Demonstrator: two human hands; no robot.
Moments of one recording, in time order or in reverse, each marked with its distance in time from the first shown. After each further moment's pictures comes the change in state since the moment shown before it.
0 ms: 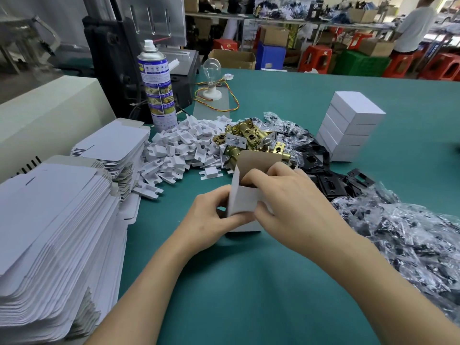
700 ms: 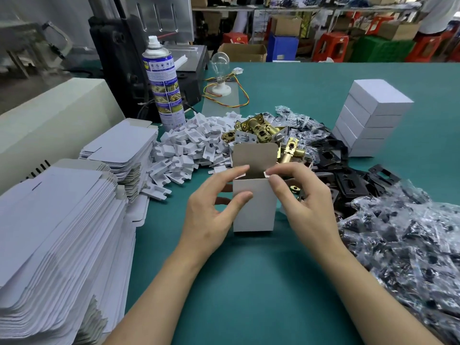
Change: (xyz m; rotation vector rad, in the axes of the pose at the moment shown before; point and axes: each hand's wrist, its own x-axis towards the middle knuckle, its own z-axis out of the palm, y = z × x) left_hand -0.001 0.002 0.001 0.147 0.362 0.249; right_hand 0.009 0.030 0.073 0.921 0.548 0.203
